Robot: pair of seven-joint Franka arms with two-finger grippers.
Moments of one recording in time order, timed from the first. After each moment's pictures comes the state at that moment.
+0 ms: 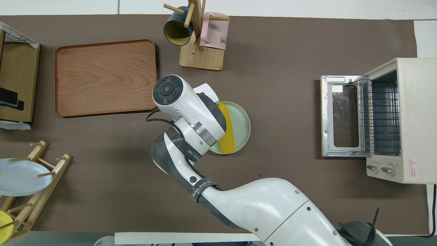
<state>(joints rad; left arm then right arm) 0.02 -0.06 -0.03 -1.68 0.00 1.57 -0.07 0.78 0.74 -0.04 -1.28 0.02 1.86 0.96</state>
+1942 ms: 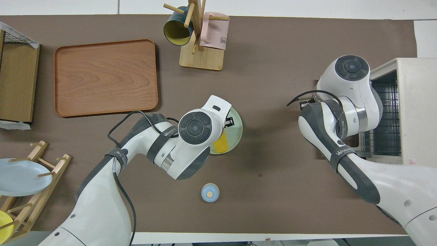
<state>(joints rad) -0.76 0.34 -0.03 -1.92 -0.01 2.40 -0.96 0.16 0.29 -0.02 -2.01 -0.20 2.14 0.20</state>
